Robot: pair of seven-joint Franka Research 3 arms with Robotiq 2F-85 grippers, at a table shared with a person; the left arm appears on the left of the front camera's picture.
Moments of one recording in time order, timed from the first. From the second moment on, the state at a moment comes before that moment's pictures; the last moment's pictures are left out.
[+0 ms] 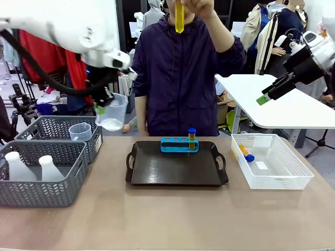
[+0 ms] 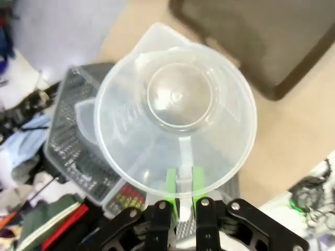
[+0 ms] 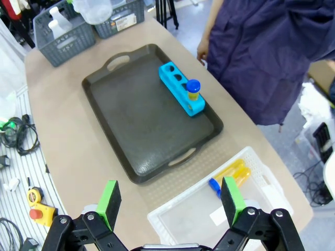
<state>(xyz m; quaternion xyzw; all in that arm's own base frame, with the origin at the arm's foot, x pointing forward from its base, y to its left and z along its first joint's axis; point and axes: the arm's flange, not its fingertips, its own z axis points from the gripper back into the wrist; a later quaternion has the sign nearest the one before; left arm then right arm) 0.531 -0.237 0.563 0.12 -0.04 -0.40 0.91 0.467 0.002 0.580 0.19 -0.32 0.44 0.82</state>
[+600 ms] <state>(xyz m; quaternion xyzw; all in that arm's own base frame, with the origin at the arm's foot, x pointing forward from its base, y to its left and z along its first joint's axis) 0.561 -0.344 0.519 0.11 -0.06 -0.53 0.84 0.467 0.001 0.580 0.19 -0.32 0.44 0.82</state>
